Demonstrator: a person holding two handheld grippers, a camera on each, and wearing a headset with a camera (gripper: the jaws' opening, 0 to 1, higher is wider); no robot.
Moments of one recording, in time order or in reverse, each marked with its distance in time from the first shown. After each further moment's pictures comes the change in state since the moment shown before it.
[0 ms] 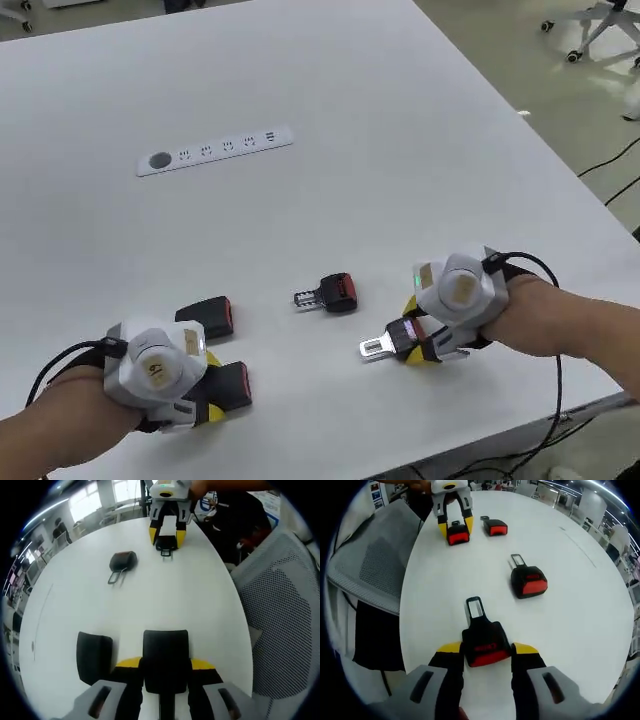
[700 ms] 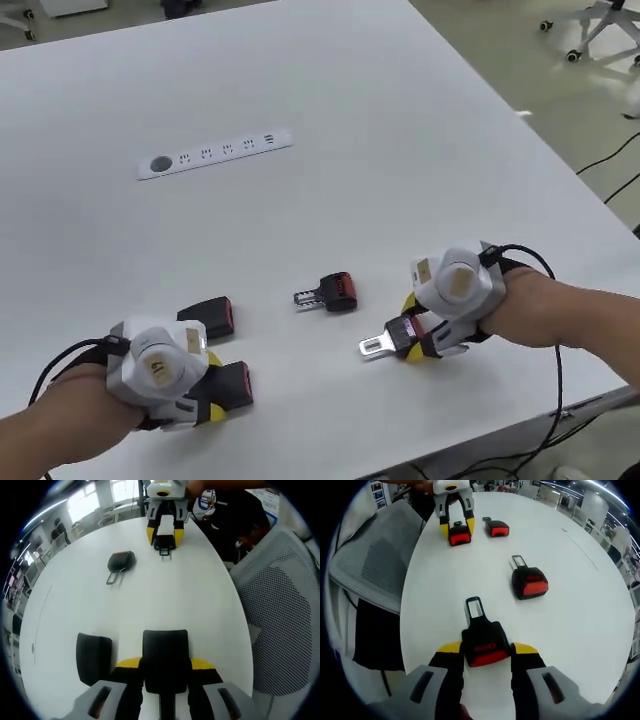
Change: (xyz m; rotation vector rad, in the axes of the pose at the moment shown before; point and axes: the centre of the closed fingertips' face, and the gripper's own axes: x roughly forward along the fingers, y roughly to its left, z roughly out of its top) left arm 0.000 0.000 0.000 0.017 0.004 -0.004; right arm 0.001 -0.001 0.001 -0.011 -0.010 0.015
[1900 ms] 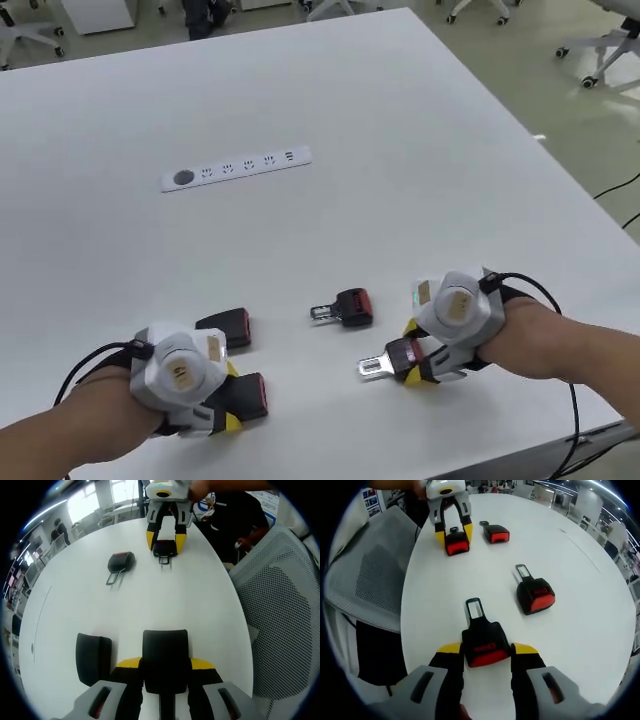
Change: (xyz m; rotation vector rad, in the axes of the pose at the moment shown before) left arm 0.000 -0.001 0.002 -0.003 -0.012 -0.004; right arm 0.014 0.011 0.028 0.054 -0.028 -0.014
